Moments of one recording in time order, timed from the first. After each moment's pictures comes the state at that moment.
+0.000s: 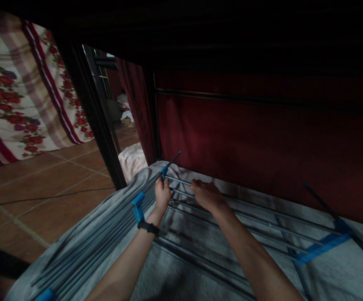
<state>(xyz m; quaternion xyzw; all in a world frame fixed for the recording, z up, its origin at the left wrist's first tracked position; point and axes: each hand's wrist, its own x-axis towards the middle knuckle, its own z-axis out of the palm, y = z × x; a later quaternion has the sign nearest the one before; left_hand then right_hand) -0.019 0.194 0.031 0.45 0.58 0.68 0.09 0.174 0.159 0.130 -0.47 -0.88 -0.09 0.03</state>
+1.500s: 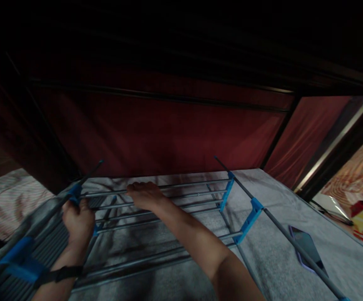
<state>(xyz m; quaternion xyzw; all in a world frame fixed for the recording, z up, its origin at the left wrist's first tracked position) -0.031 0.200 0.044 0.46 0.65 0.61 0.05 0.189 0.162 0.118 -0.46 -0.87 -0.09 0.12</state>
